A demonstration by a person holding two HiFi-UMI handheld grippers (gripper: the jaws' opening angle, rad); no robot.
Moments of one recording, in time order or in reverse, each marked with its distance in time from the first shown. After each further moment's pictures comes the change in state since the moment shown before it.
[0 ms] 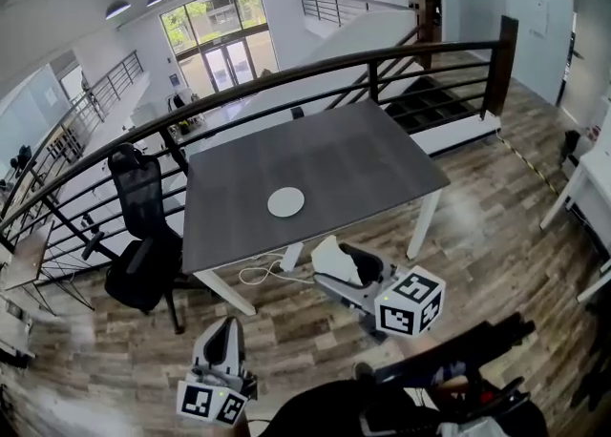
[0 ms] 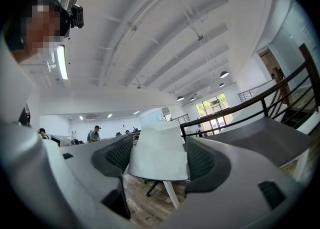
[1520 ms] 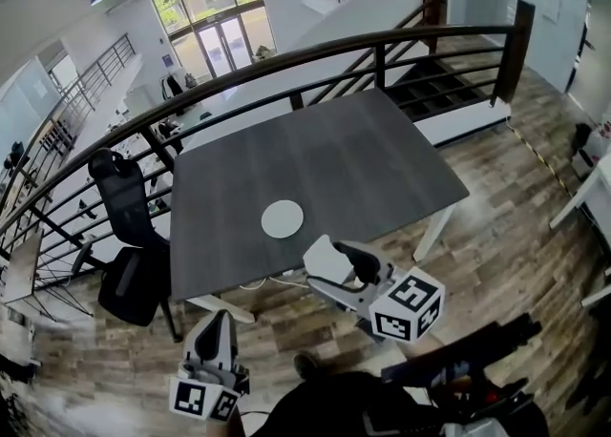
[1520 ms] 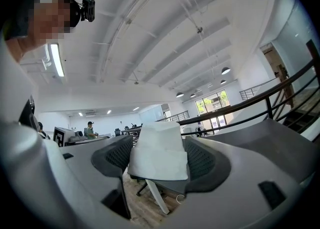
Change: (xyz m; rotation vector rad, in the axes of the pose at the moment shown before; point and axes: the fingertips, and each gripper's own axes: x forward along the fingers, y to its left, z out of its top) left arm 0.211 0.092 -0.014 0.023 0.040 -0.007; right arm 0.126 -0.172 0.027 -0.022 0.050 0.011
